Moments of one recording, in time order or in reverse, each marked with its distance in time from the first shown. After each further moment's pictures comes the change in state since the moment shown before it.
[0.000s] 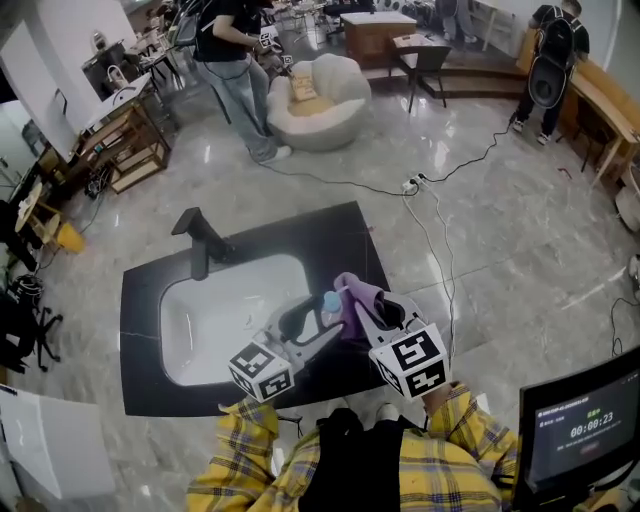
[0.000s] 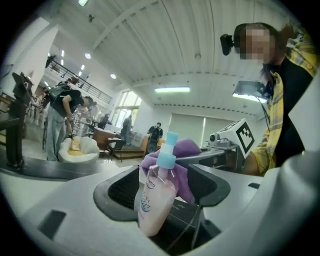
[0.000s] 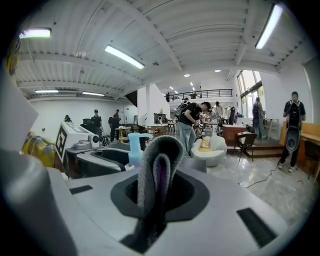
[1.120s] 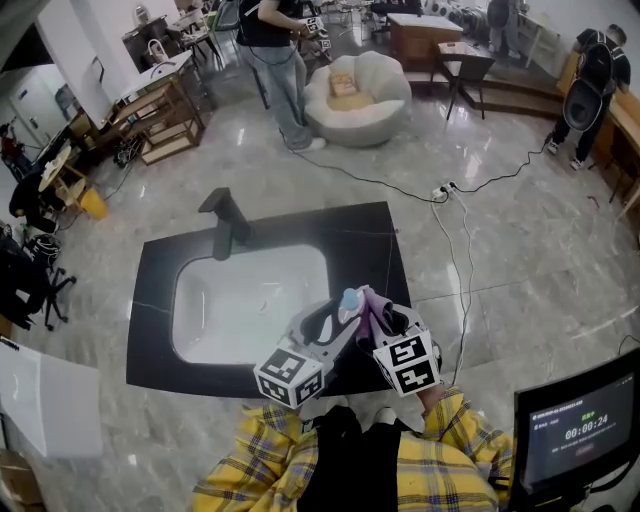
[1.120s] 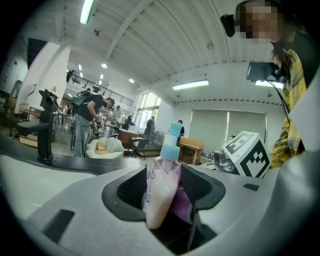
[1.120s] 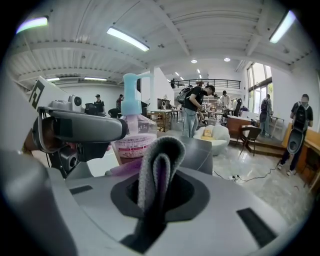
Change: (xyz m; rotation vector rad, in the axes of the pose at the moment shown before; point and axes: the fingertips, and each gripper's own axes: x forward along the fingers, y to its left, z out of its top) left arm -0.002 0.008 -0.015 -0.016 0.027 0.294; right arm 0.038 0.002 -0.072 -0.064 0.163 0.024
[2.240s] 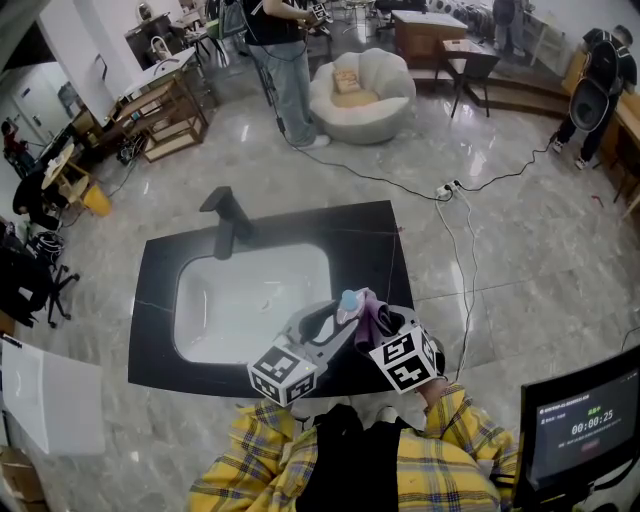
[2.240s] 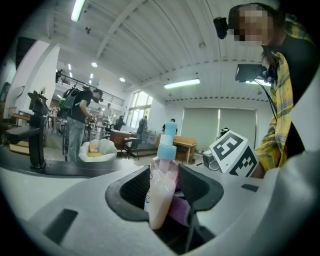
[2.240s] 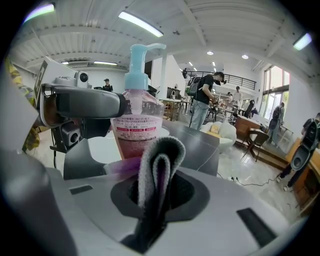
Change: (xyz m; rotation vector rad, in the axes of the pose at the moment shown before) left arm -0.005 0.000 -0.001 0.062 0.015 -0.085; right arm 0.015 0.009 -0.019 -0.152 0.136 0.059
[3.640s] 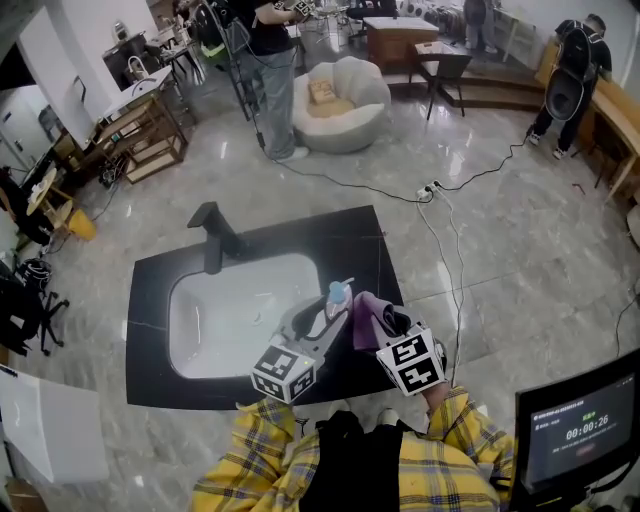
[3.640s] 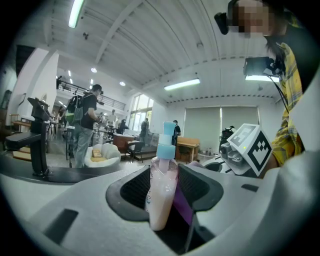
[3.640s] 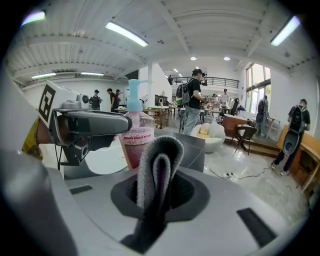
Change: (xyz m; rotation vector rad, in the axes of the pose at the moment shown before) left arm 0.009 0.018 0.005 0.039 -0.022 0.045; right arm -0.029 -0.019 0.007 0.143 -0.089 -0.100
